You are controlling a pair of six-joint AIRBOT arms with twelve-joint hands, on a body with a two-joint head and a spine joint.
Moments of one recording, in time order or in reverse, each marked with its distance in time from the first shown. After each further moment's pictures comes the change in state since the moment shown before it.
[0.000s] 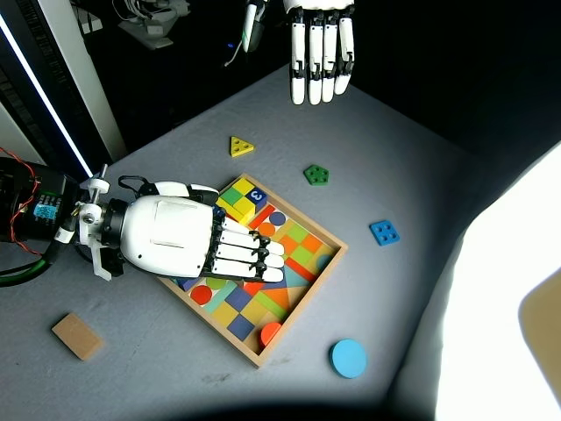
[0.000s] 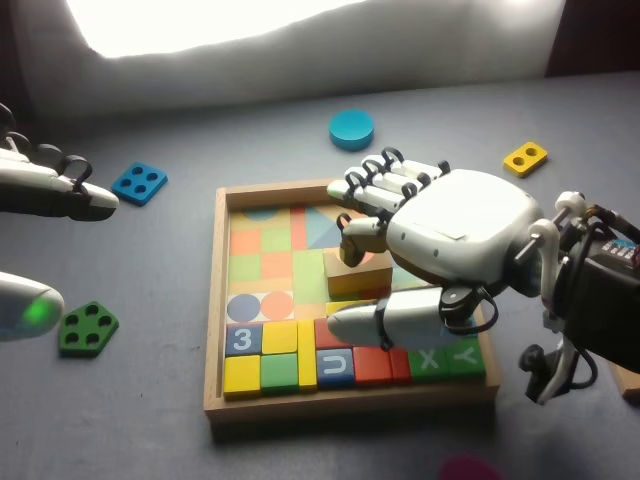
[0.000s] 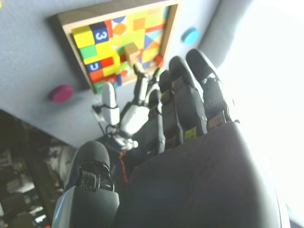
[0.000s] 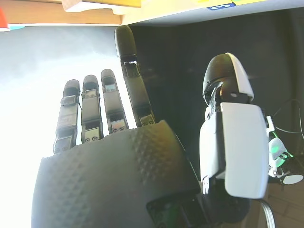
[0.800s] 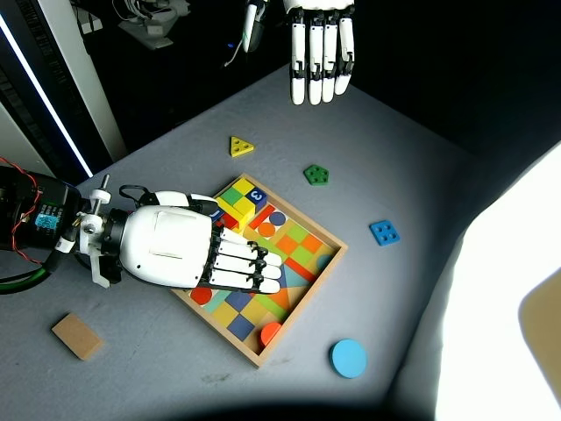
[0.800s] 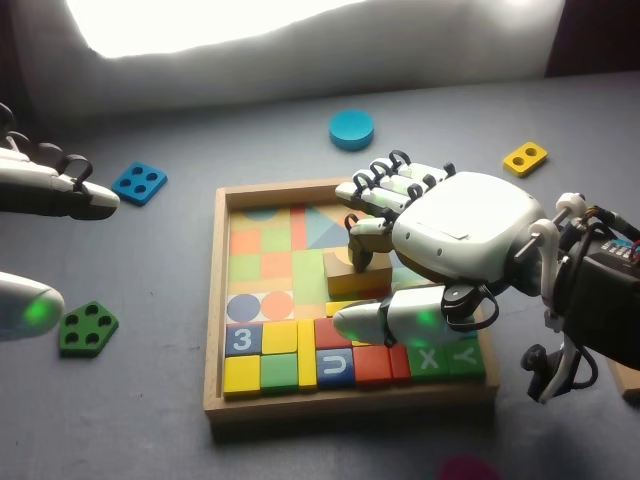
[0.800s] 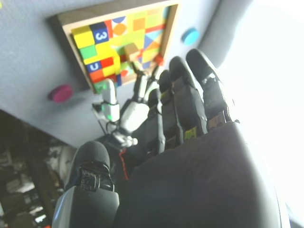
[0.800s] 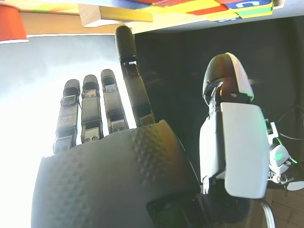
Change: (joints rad) left arm 0.000 0.000 0.000 0.000 0.000 0.000; right arm -0.007 -0.013 0.024 0.025 -0.003 -0.006
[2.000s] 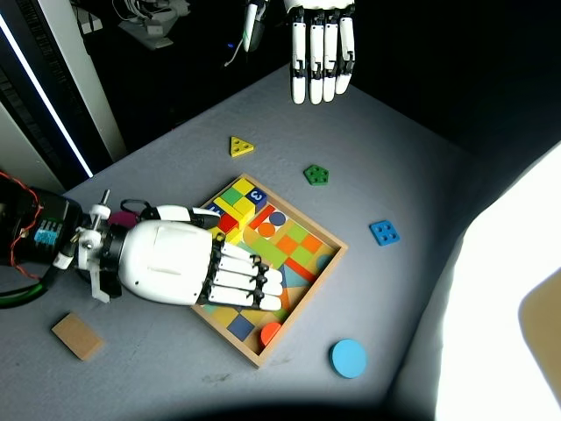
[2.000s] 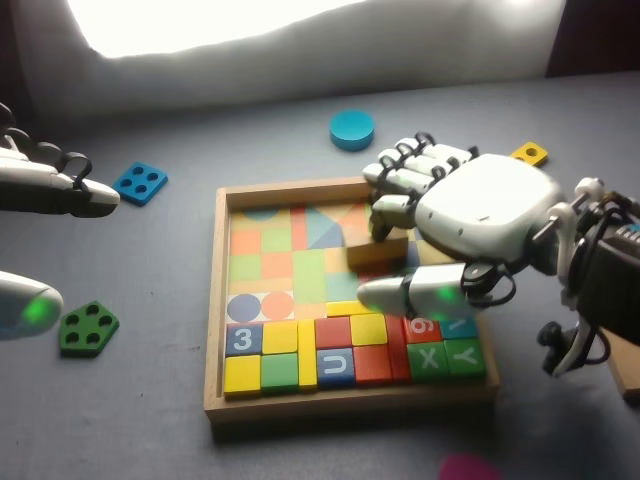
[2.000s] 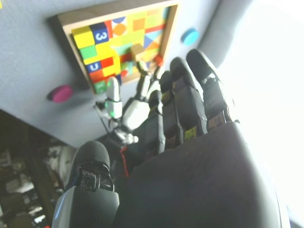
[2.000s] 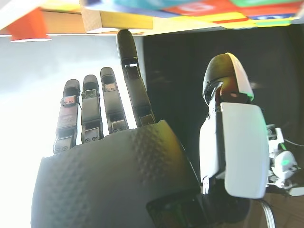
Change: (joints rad) left arm 0.000 0.000 0.002 0.000 0.000 0.000; right arm -0.025 -0.011 0.089 -0.018 0.026 0.012
